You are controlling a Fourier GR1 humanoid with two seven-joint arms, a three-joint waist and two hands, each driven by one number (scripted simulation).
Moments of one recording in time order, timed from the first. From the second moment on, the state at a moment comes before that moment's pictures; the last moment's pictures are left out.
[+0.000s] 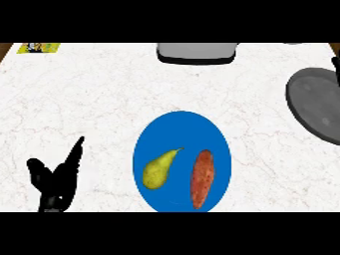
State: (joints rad) left arm 0.08 0.25 -0.17 -1.33 0.37 0.13 0.05; right arm -0.29 -0.56 0.04 -1.44 -0.29 -0.22 -0.19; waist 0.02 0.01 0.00
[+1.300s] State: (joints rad) left arm 0.09 0.27 -0.34 -1.61 0.31 0.04 0.31; right arm -0.62 -0.55 0.87 -1.48 0.59 0.09 0.41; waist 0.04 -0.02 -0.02
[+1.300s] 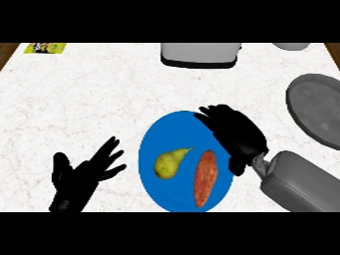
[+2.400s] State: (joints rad) left arm -0.06 0.21 -0.23 -1.57 0.33 0.06 0.21; right arm -0.71 -0.05 1.05 -1.30 0.54 0.68 1.10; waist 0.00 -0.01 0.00
